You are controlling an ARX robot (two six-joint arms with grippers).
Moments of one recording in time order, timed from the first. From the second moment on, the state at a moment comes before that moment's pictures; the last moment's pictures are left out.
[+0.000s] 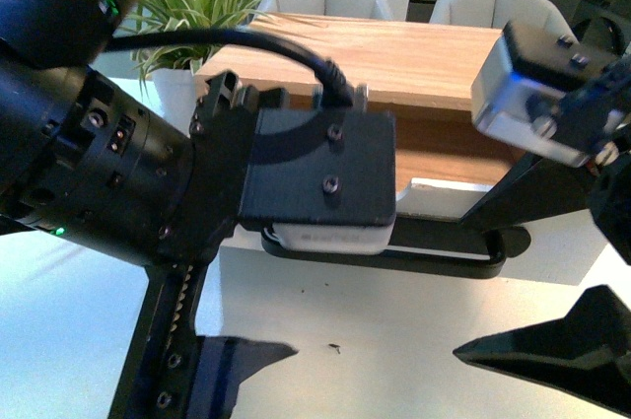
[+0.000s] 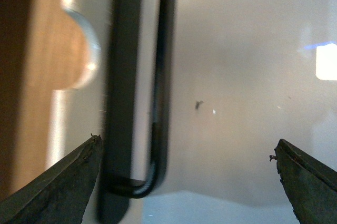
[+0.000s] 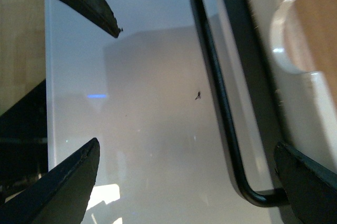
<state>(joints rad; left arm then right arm) -0.48 1.61 0.95 -0.17 0.42 1.17 0.26 1.46 0.93 -0.46 -0.55 -0.95</state>
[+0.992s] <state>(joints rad) -0.09 0.57 0.20 0.33 -0.01 0.19 -0.19 0.54 0.32 0.07 -0.37 -0.10</state>
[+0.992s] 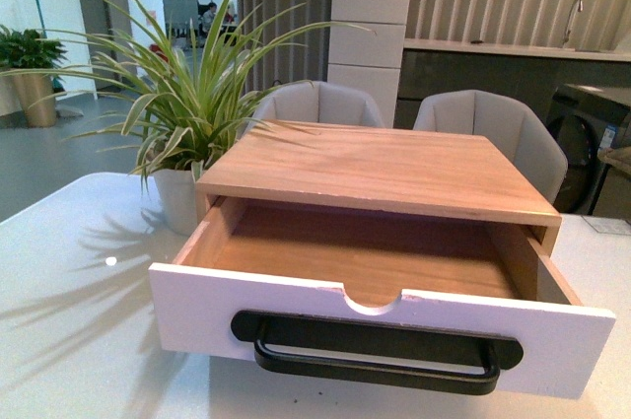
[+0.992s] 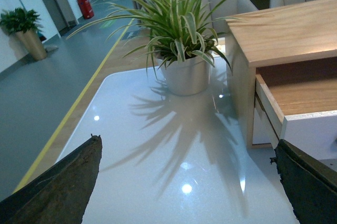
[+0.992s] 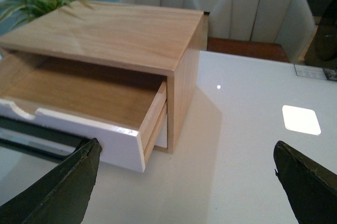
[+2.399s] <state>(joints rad) 0.00 0.02 0.01 0.01 0.00 0.00 0.00 0.01 0.02 0.00 0.00 -0.01</state>
